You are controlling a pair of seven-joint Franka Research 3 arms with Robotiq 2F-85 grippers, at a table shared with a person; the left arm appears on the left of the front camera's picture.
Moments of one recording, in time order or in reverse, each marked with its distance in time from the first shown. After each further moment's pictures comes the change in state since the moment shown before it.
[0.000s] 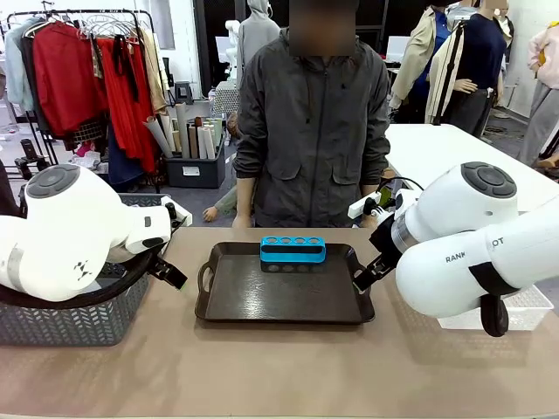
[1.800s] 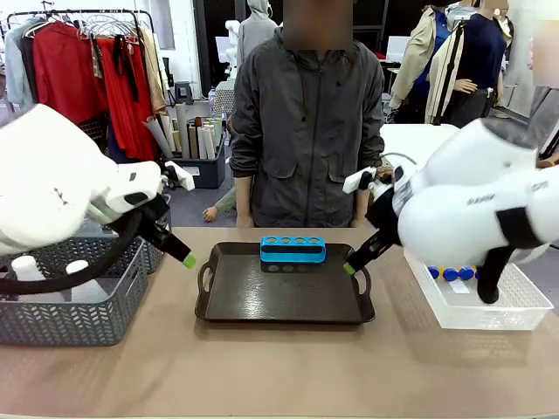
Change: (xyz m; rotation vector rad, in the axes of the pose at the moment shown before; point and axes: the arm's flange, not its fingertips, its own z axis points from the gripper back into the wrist) left arm 0.038 -0.003 0.077 -0.273 -0.054 -0.102; right arm 0.033 0.005 0.056 0.147 -0.022 0.034
